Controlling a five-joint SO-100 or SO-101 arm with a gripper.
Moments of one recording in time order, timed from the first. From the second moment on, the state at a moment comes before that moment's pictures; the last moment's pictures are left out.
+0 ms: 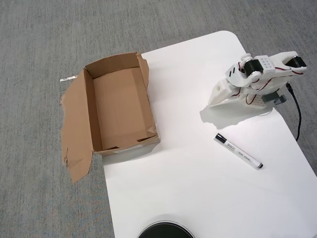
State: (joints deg) arm 2.1 193.1 180.9 75.7 182.9
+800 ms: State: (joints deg) arm 2.1 193.1 180.9 75.7 182.9
